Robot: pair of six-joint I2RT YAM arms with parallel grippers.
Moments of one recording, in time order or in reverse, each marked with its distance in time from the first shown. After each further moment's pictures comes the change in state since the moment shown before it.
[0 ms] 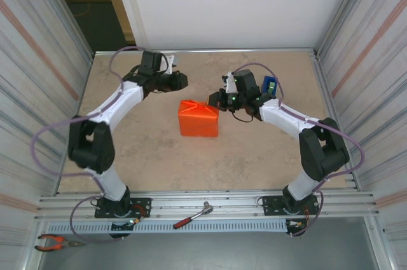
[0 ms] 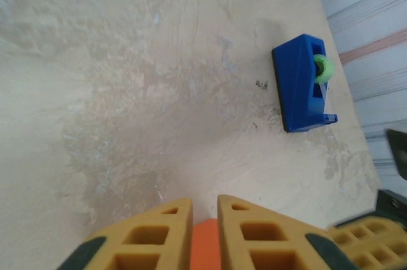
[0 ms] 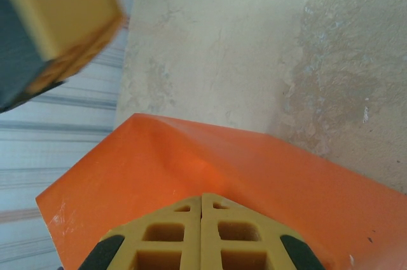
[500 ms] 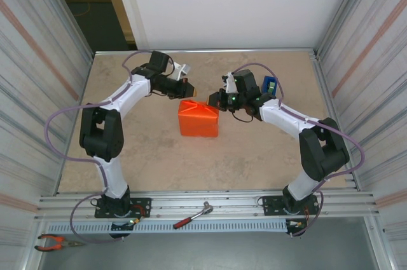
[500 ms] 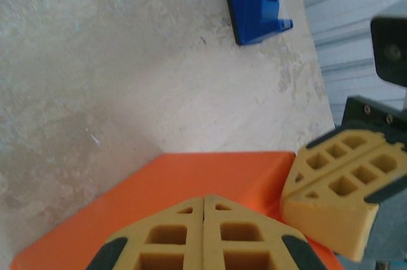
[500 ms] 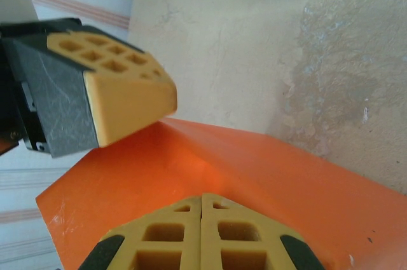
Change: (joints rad) left arm -0.002 0.105 0.090 -0.232 0.280 0.181; right arm 0.000 0.000 -0.001 0.001 0.003 0.000
